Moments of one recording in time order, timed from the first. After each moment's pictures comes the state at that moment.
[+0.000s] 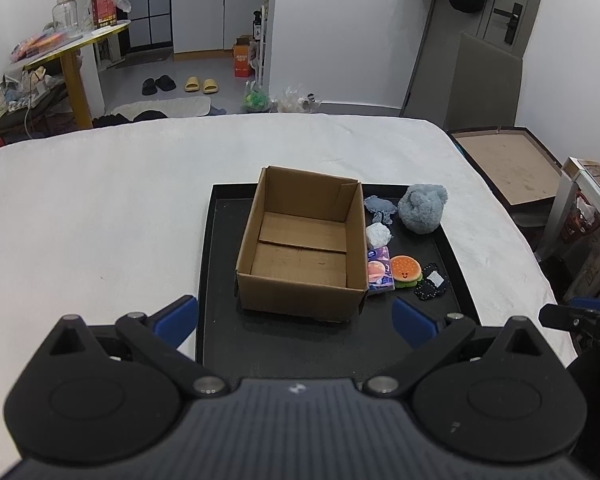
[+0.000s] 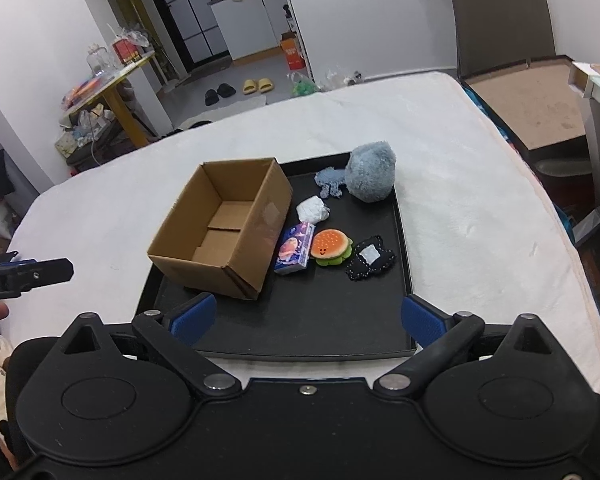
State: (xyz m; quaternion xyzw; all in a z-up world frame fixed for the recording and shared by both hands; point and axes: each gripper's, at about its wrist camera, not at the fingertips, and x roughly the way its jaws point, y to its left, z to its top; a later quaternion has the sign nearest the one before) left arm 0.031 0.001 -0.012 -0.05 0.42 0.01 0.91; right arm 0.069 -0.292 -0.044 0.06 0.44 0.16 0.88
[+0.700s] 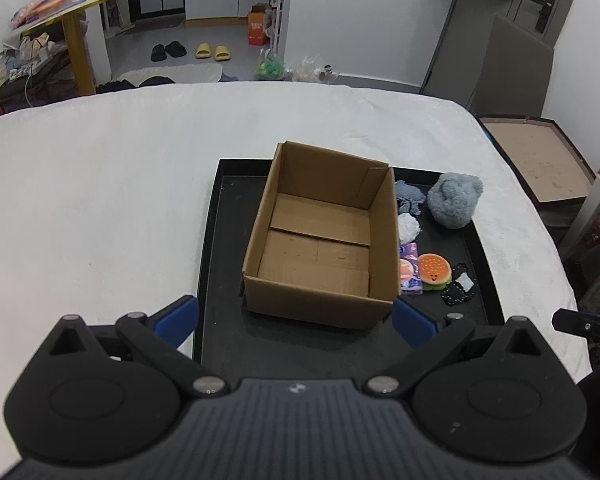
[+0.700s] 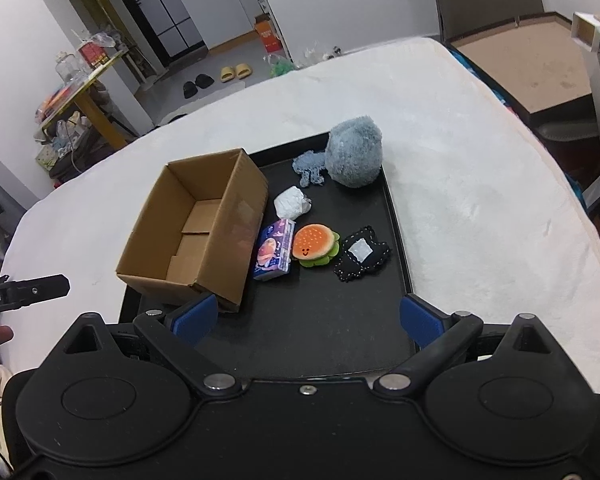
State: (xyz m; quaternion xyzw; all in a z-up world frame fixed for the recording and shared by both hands) left arm 0.088 0.017 -0.049 -0.07 0.46 0.03 0.88; right arm 0.119 -0.299 -0.081 0.10 0.48 0.13 0.86
